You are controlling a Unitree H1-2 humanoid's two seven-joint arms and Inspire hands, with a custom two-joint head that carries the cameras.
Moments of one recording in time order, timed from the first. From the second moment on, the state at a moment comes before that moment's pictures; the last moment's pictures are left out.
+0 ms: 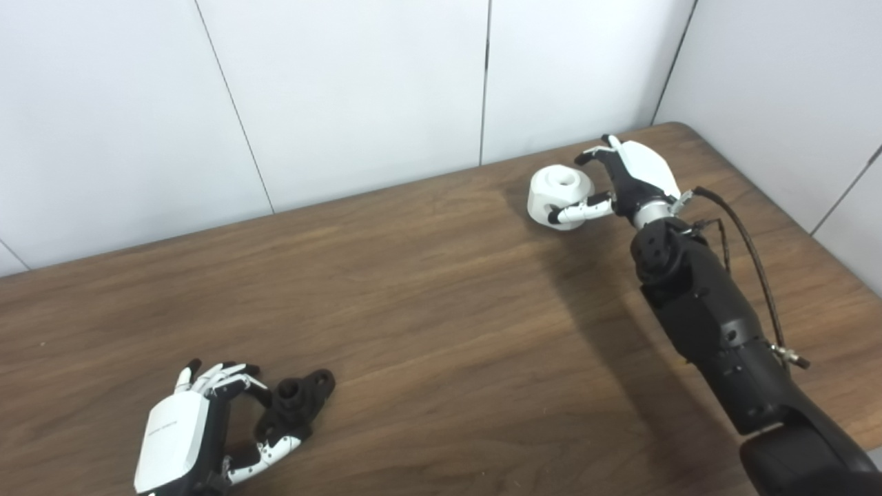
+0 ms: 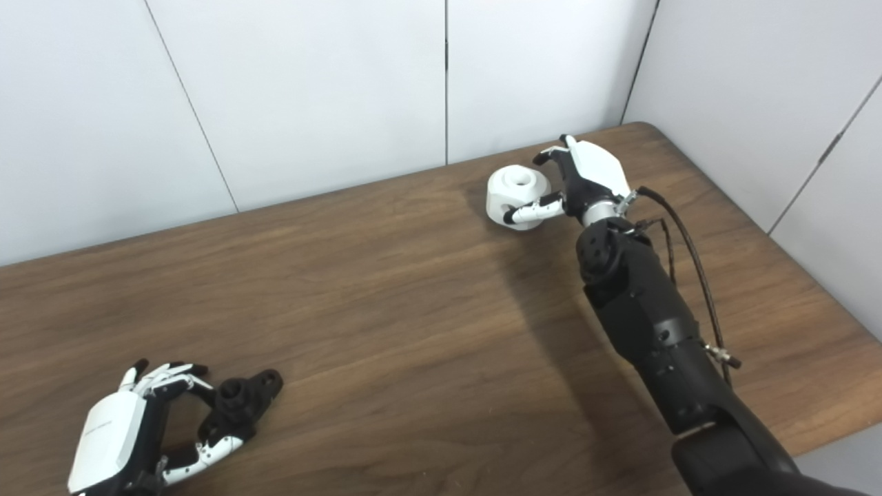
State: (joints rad) left arm 0.04 0.28 -0.28 -0.20 0.83 0.10 0.03; right arm -0.42 -0.48 0.02 0.17 -0.70 0.47 0.06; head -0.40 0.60
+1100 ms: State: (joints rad) left arm 0.04 0.28 -0.28 -0.20 0.83 0.10 0.03; right arm -0.41 -0.47 0.03 0.18 -0.66 0.46 0.00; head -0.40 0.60
